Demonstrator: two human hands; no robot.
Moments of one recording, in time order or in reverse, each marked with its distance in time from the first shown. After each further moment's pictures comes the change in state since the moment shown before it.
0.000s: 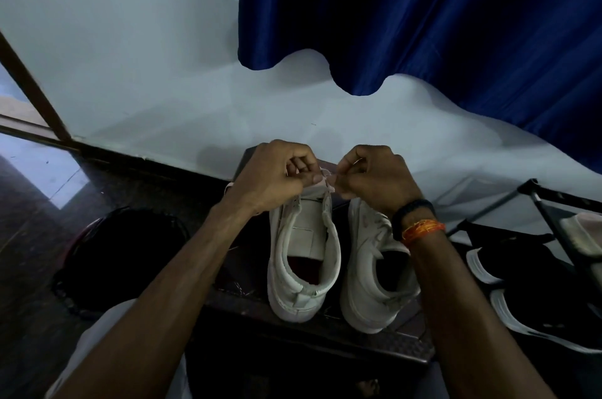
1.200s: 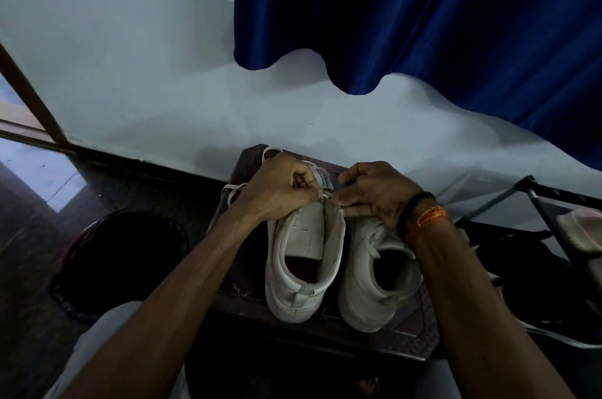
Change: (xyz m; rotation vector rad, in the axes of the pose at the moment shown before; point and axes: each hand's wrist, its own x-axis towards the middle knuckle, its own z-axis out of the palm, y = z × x) left_hand -0.002 0.002 0.015 0.017 -0.097 -0.092; right_hand -0.002 0.005 -0.006 0.510 -0.259 0.387
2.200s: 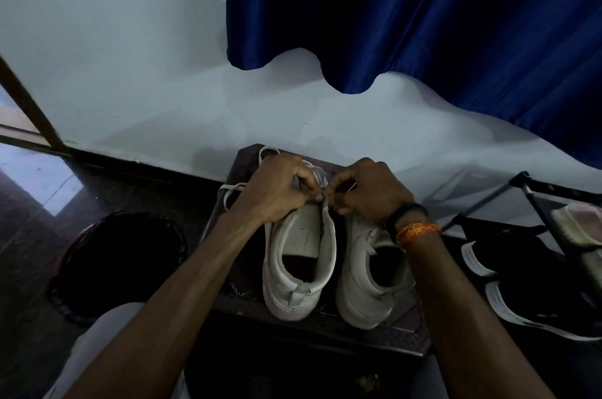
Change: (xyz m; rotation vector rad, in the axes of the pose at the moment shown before) left_hand 0.003 -0.004 0.005 0.023 0.025 0.124; right_hand 0.008 0.012 -0.003 -0.719 0.134 -0.360
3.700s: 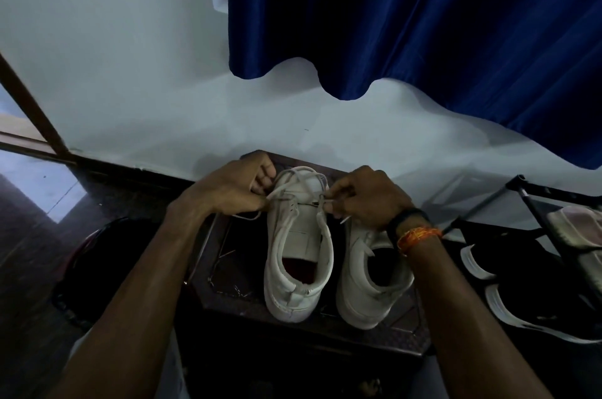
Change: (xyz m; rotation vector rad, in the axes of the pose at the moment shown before) left_hand -0.010 -0.036 -0.054 0.042 -0.236 -0.292; right_hand -0.011 -0.008 -0.004 -0.135 -0.029 -0.001
